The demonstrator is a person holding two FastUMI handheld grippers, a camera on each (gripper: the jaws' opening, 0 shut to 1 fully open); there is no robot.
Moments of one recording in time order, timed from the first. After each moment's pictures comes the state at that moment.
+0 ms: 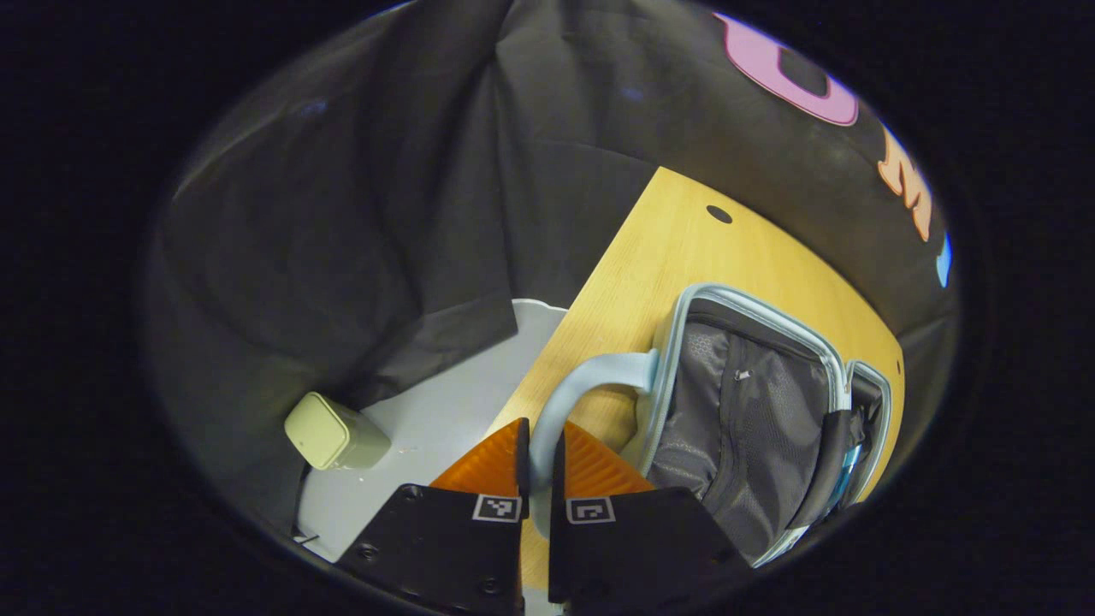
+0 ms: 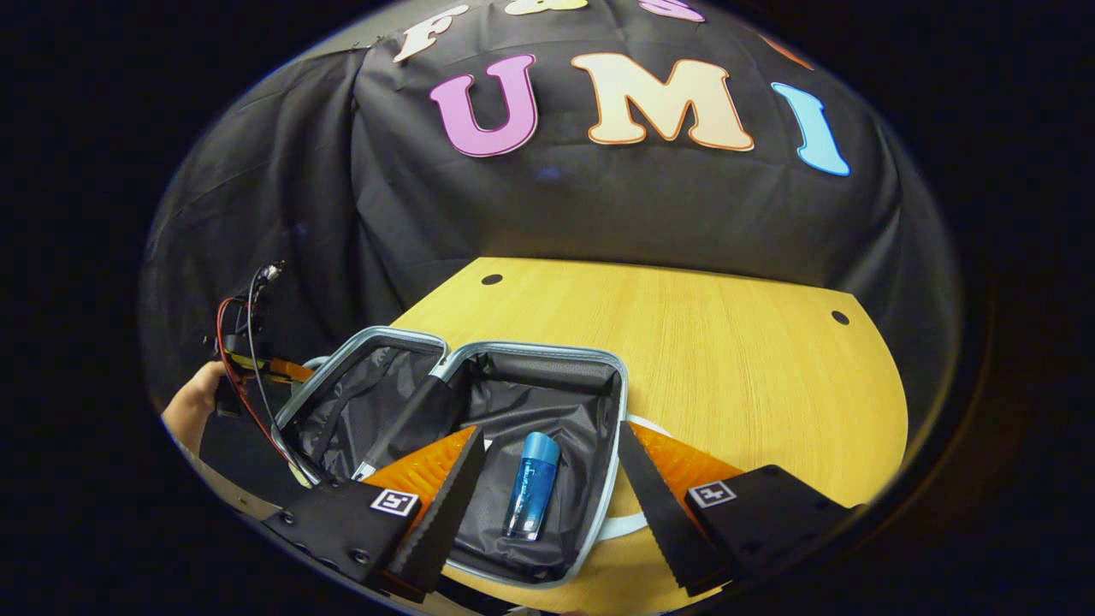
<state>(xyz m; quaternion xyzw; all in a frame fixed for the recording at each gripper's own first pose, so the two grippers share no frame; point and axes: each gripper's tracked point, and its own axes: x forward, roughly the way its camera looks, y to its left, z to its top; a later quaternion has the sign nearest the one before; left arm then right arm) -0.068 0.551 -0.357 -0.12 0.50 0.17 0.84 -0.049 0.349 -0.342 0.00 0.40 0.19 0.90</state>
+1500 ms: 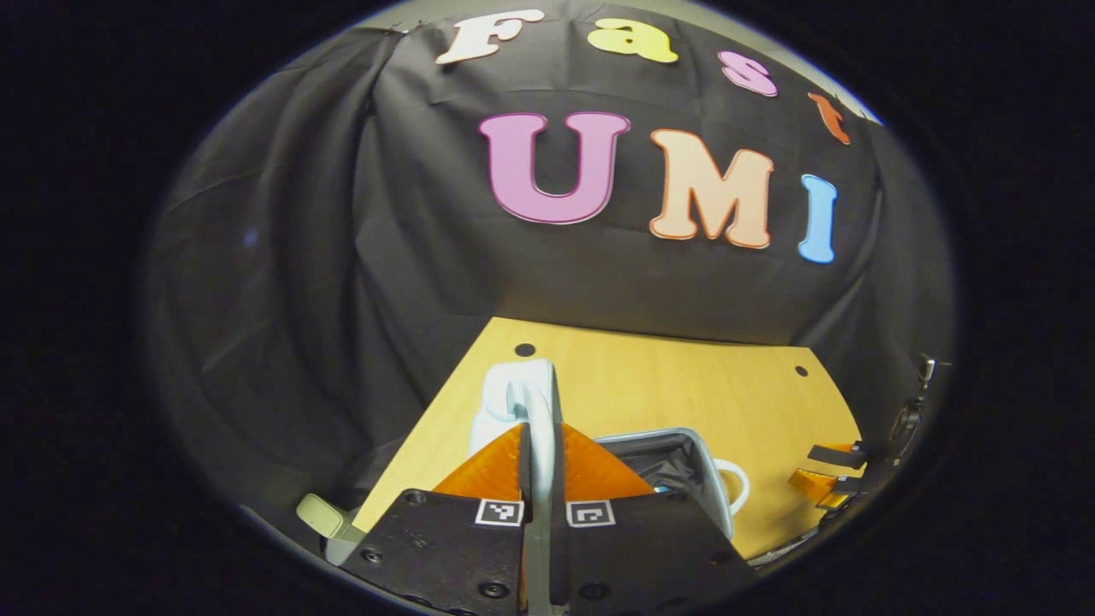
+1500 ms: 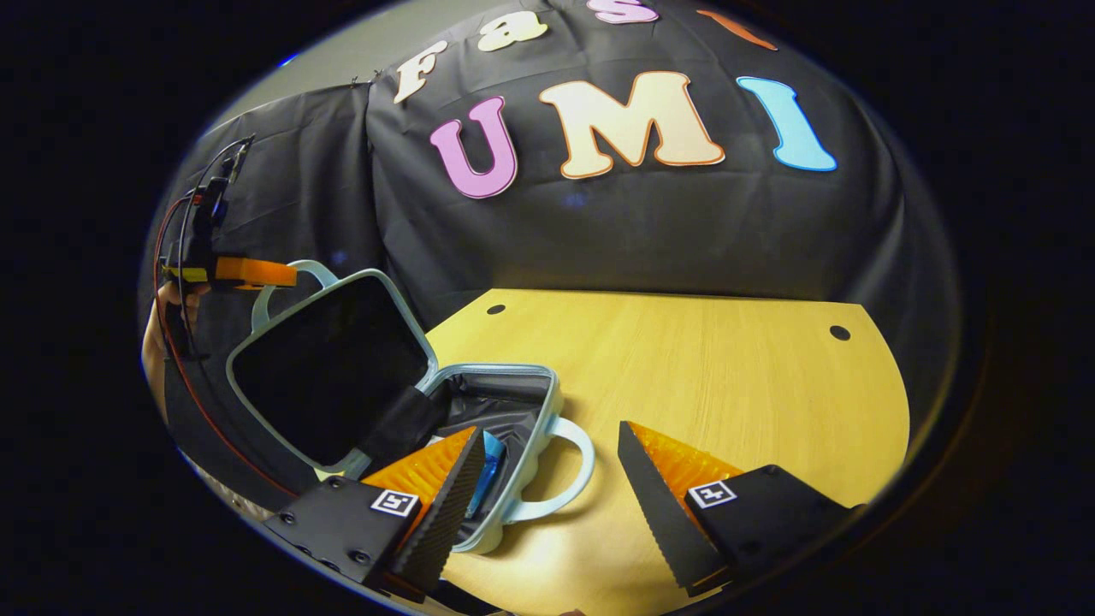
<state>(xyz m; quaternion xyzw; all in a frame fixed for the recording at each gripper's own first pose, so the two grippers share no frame) 0.002 0.284 -0.106 -0.02 0.31 0.04 0.95 -0.028 0.225 -0.315 0.05 0.36 0.24 0.90</state>
